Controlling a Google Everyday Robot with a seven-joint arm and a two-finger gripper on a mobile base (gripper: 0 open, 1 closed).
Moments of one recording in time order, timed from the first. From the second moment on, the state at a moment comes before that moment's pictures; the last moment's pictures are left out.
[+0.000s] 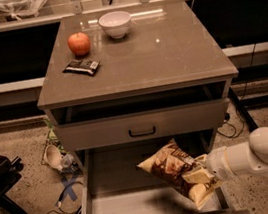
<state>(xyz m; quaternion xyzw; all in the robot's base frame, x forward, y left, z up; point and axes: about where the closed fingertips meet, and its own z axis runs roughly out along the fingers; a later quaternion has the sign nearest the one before) 0.452 -0.155 0.556 -0.39 0.82 0.30 0.30</state>
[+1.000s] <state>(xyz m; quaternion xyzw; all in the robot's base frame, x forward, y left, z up) 0.452 -0.149 0.553 -0.39 0.82 0.31 0.29</state>
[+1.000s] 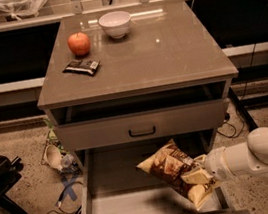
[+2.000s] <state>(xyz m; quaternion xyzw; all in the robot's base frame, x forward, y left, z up) 0.452 -0.145 0.552 -0.40 0.81 0.31 0.29</state>
